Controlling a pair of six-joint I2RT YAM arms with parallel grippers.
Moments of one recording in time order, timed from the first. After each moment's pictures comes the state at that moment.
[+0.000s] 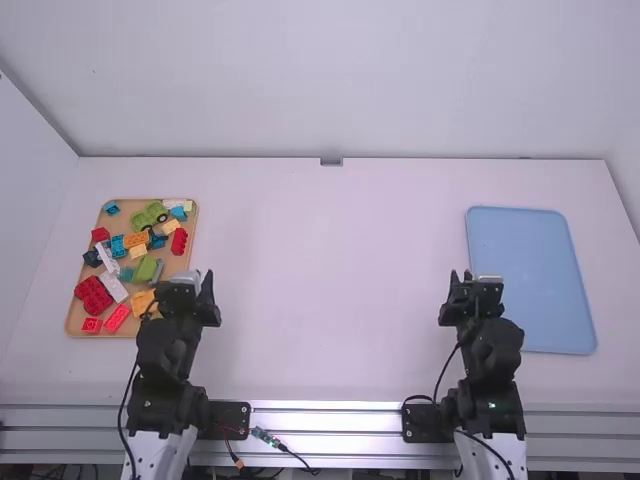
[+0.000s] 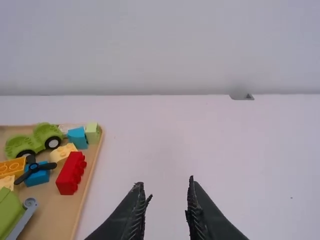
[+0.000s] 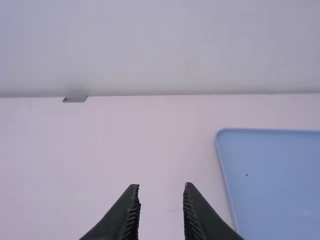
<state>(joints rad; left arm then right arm) 0.00 0.14 0.11 -0.13 0.01 -0.01 0.00 0.23 0.15 -0.14 -0.04 -0.01</state>
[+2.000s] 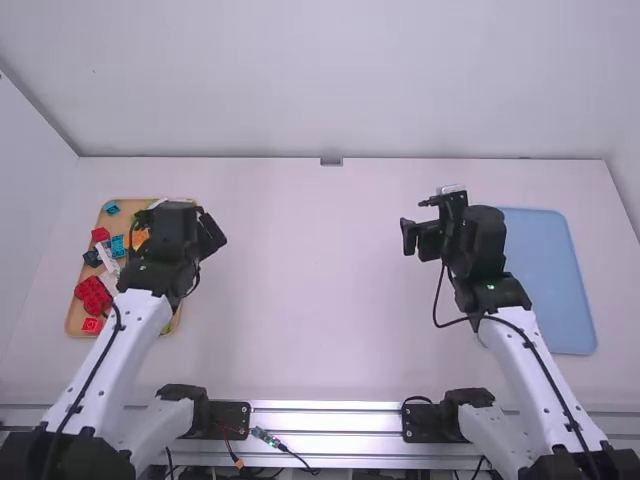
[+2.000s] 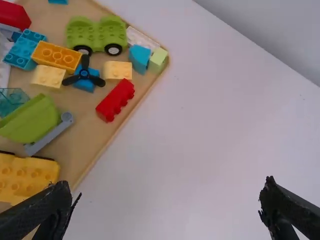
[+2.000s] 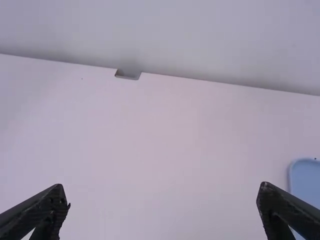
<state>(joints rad) -0.04 1.11 0.85 -0.54 -0.32 -0.62 0.12 1.08 0.74 -0.17 -0.17 -0.05</state>
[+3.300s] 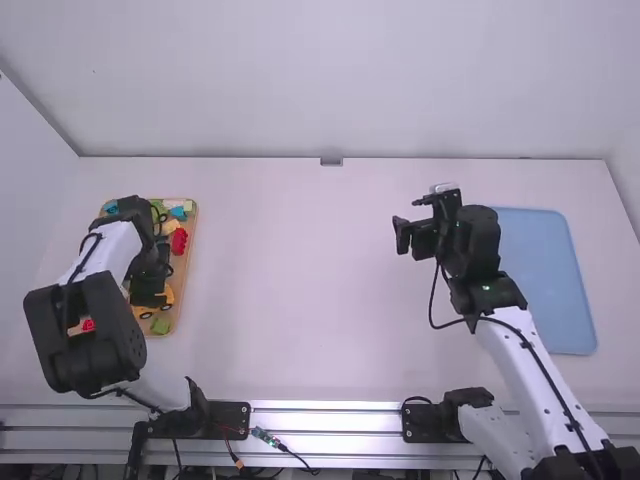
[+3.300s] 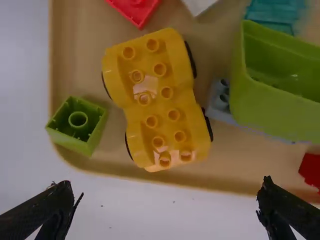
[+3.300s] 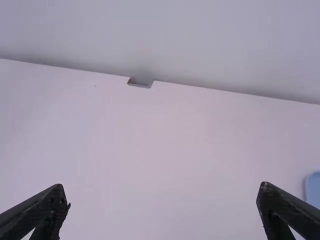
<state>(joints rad) 0.38 1.66 1.09 -0.95 -0.20 -1.39 0.16 1.08 0.74 -0.13 -0.17 -0.03</state>
